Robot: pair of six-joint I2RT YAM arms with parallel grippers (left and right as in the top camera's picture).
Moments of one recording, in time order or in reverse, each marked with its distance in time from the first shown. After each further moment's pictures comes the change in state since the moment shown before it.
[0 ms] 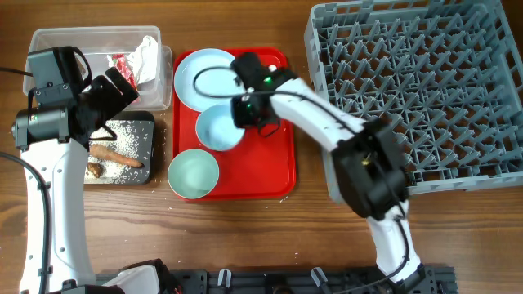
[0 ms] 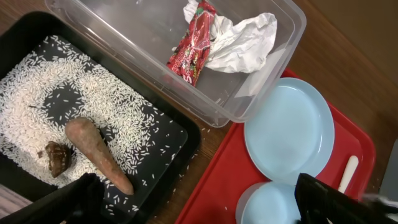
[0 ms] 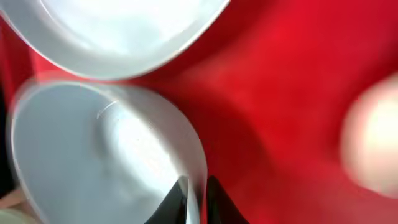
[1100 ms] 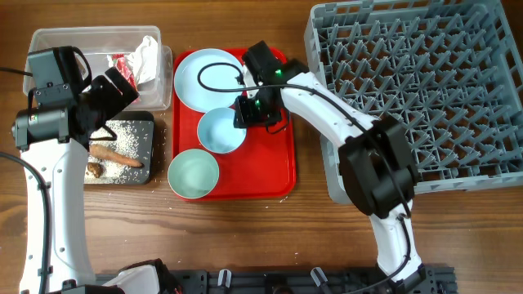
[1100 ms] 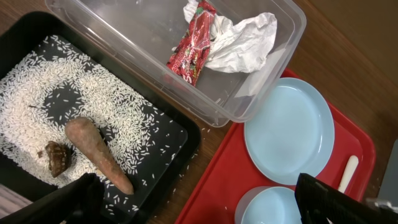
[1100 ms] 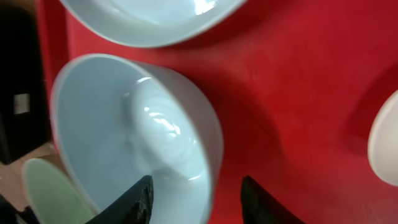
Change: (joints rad) left arm 0.000 0.000 0.000 0.000 0.000 0.000; right arm -0.034 0.013 0.005 -0.046 -0.151 -0.121
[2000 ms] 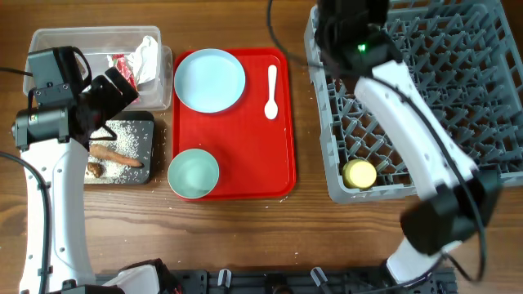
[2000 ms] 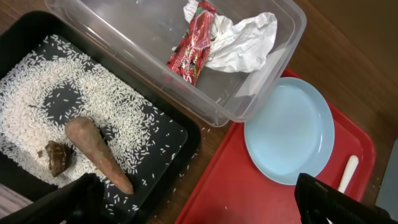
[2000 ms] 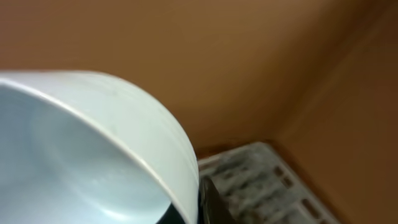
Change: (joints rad) left arm 0.000 0.000 0.000 0.000 0.000 0.000; right arm -0.214 -0.336 0.019 0.652 1.325 -0.501
